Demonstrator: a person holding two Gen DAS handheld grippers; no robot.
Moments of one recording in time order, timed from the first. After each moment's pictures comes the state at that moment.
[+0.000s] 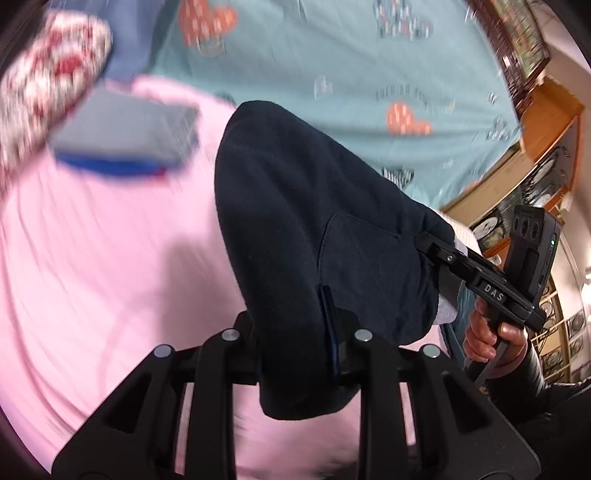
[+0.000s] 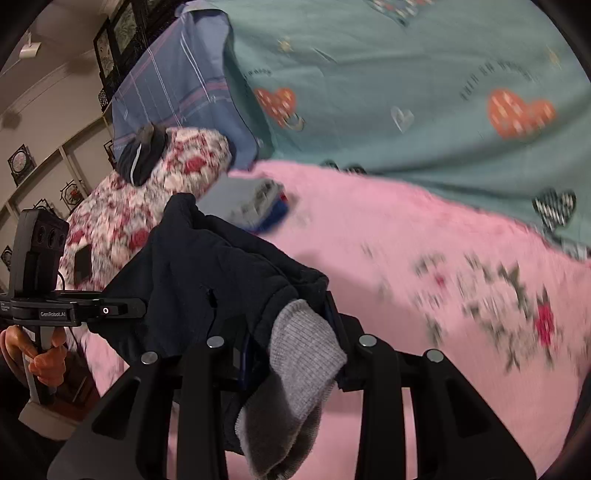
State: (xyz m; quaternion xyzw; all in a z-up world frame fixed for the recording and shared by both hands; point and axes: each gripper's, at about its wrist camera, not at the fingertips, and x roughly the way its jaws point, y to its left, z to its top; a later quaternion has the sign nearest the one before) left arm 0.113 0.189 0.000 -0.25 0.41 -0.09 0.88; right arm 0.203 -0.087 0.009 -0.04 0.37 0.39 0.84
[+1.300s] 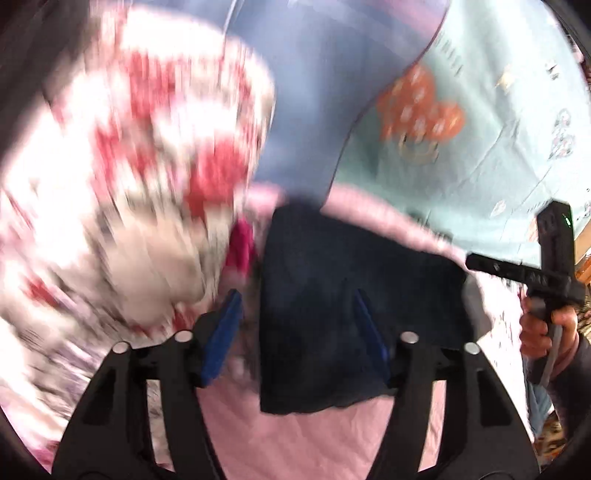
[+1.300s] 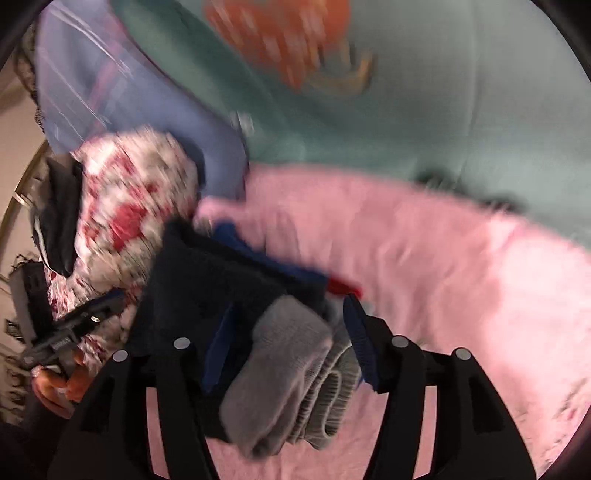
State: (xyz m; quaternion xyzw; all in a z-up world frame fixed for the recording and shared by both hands) left arm 0.283 0.537 -0.040 -0.21 0.37 0.03 0.90; right arm 0.421 0.249 -0.035 0.00 0.48 0.33 0.81
